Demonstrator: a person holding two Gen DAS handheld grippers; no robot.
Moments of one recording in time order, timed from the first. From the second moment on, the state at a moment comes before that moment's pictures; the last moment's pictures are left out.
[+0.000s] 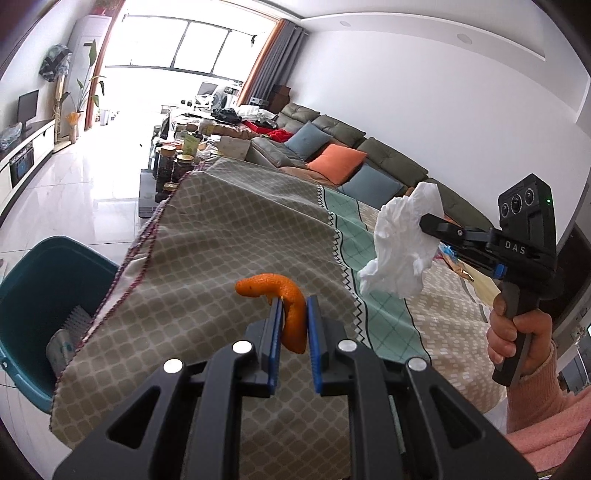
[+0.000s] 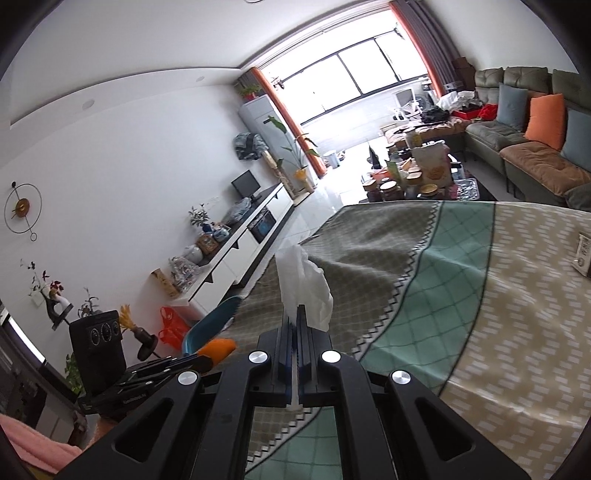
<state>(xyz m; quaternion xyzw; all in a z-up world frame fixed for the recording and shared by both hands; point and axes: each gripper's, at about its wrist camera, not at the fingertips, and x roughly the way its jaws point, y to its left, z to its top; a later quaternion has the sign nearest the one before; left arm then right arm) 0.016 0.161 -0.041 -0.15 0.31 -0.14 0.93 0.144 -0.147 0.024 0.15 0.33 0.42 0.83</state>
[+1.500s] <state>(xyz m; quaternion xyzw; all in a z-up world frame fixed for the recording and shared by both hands) -0.028 0.190 -0.019 -0.16 0.30 -0.08 0.94 0.130 -0.063 0.023 0.12 0.34 0.50 0.79</state>
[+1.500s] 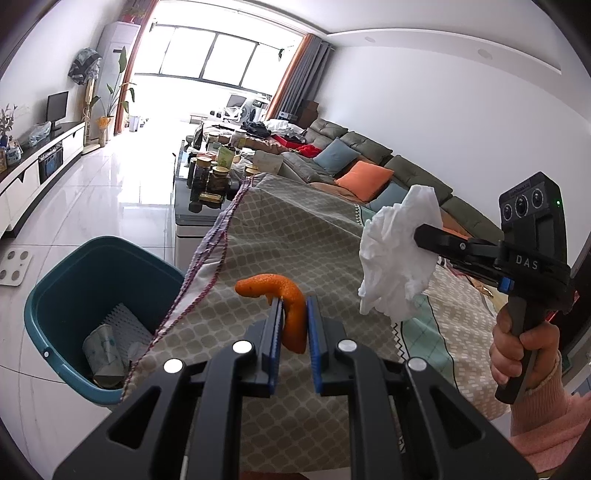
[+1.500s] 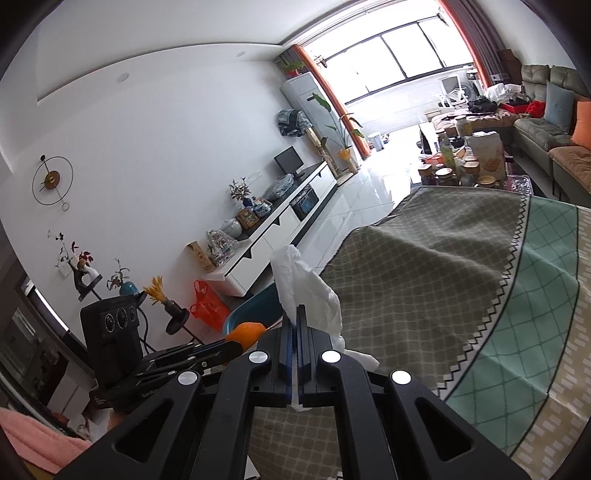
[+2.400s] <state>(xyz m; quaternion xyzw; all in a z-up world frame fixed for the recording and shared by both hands) -0.038 0.217 -0.014 -0.16 0.29 -0.04 0.94 0.127 0.004 0.034 0.10 0.34 0.56 0.75</state>
